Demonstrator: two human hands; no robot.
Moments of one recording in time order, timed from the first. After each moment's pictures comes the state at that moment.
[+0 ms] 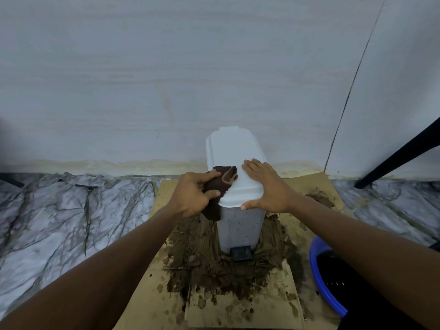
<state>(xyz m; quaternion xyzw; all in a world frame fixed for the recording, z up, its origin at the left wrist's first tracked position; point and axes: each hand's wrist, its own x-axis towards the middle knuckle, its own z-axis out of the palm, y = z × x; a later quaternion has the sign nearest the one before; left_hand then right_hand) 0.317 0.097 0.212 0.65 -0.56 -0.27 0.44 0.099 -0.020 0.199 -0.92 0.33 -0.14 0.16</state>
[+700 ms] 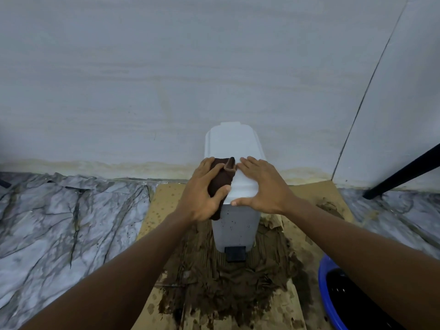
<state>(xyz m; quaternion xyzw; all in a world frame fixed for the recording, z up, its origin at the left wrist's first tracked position) 0.336 0.028 0.171 0.65 -0.66 -0.09 0.36 0.137 -0.062 0.196 -0.92 0.33 -0.19 0.11</state>
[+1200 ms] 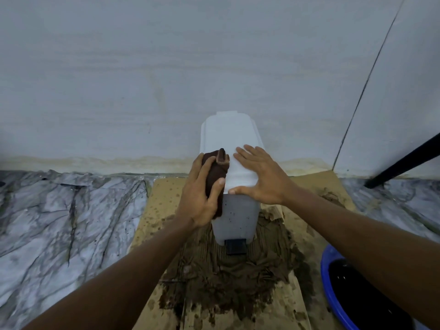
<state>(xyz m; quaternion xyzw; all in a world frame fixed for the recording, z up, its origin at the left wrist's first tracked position) 0.318 0.041 0.154 0.64 -0.62 -0.06 0.45 0.138 -0.065 0.192 -0.92 0.30 -0.21 0.13</state>
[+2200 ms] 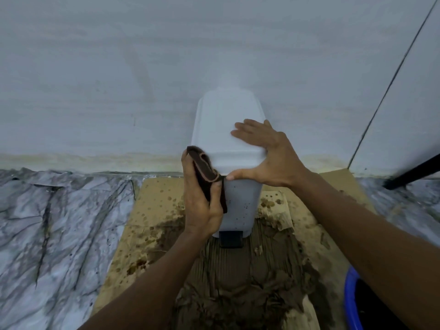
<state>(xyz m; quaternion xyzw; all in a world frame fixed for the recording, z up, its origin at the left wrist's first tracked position) 0.318 -0.035 0.087 0.57 -0.52 -0.05 0.63 0.172 -0.152 0.173 -0.89 0.25 -0.36 0.16</state>
